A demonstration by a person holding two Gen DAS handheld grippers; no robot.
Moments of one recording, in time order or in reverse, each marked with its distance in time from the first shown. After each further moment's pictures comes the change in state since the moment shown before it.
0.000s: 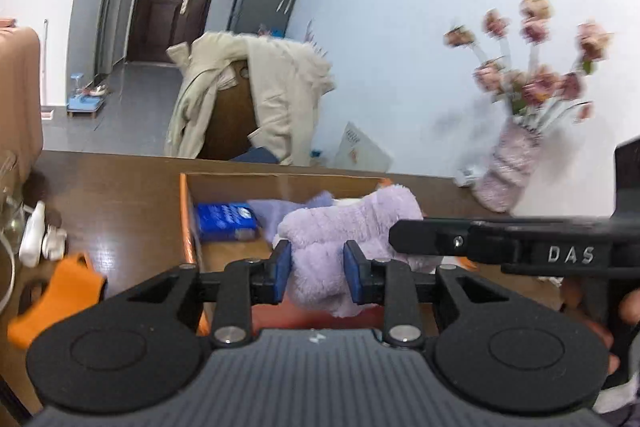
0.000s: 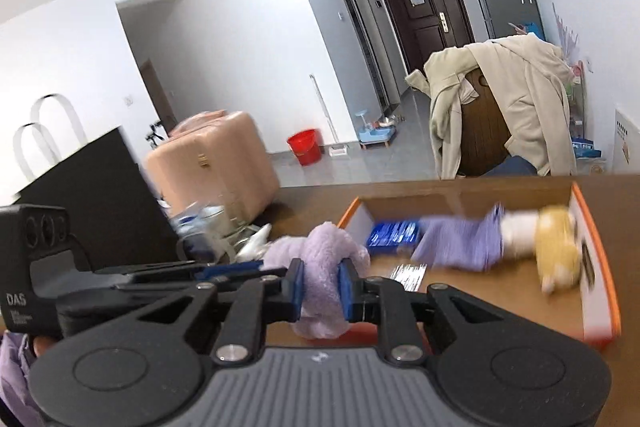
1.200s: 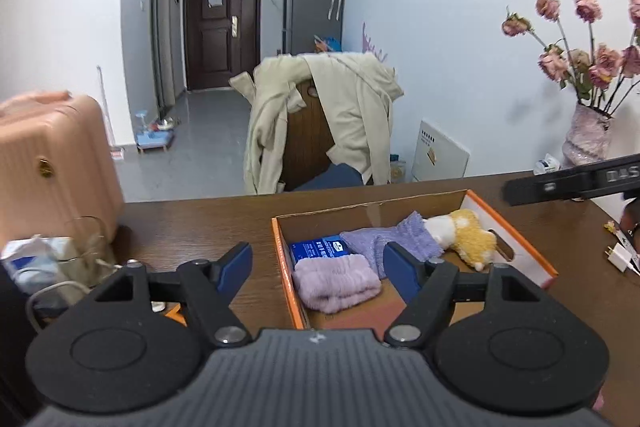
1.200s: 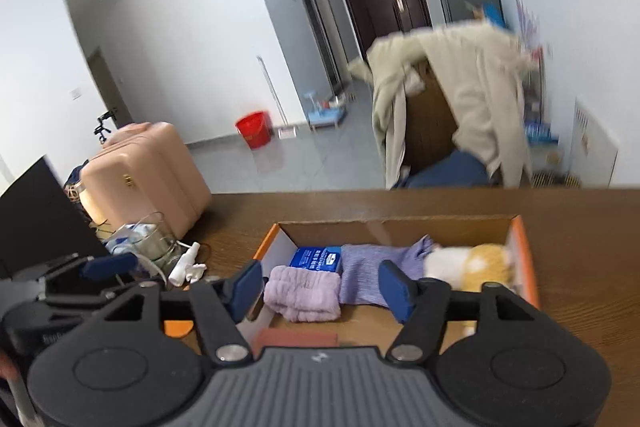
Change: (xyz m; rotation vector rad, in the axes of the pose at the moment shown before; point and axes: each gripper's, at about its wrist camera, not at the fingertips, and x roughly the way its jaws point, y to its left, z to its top) left arm -0.036 -0.008 0.029 0.137 -0.044 0.253; right arm -0.011 -0.053 0.058 0.015 0.045 -0.142
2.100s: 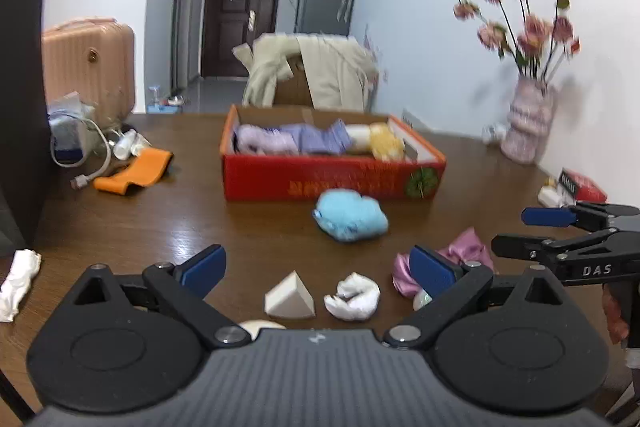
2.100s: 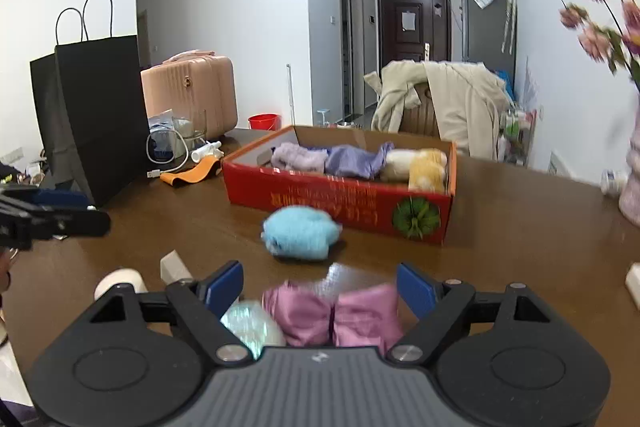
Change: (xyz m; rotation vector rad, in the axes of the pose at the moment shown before) left arm -0.136 -0.122 -0.178 -0.104 0.005 0.004; right arm -0.147 -0.011 -0.237 -0.245 -0.091 -0.047
